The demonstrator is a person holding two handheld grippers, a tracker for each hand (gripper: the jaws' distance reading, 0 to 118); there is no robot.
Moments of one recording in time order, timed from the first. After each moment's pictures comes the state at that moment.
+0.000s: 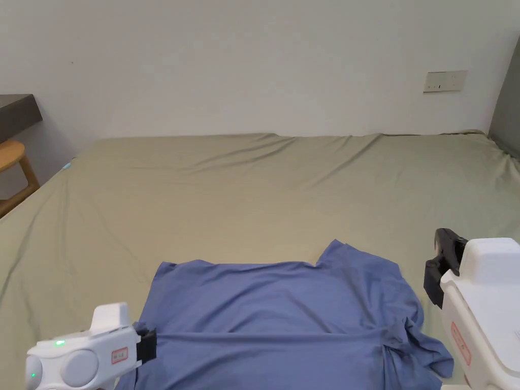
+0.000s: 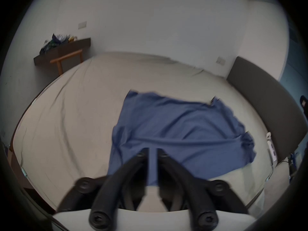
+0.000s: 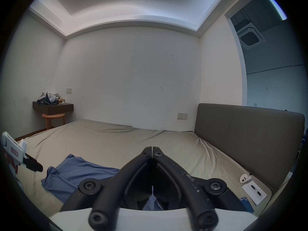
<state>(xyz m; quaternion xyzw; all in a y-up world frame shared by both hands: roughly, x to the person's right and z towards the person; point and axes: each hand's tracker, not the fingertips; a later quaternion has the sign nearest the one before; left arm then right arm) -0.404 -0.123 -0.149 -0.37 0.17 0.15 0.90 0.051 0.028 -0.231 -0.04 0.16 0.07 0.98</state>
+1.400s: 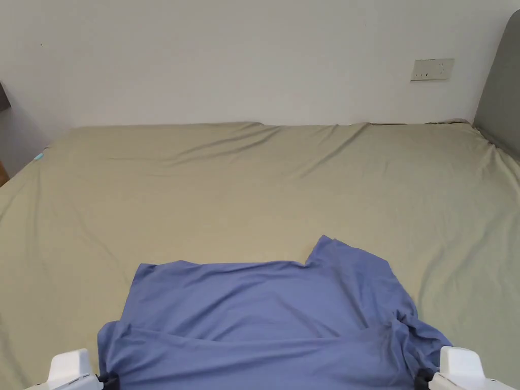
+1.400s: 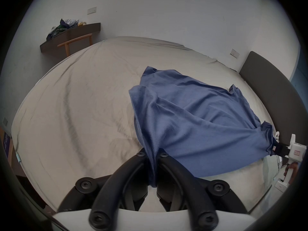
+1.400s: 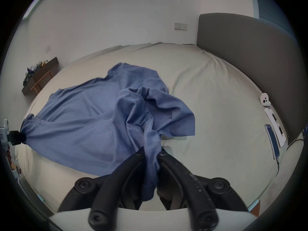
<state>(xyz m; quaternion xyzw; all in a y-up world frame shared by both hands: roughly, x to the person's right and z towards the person) -0.427 -0.159 -0.124 -0.39 0.20 0.18 0.88 0.101 -0.182 -0.312 -0.41 0.13 0.05 0.90</state>
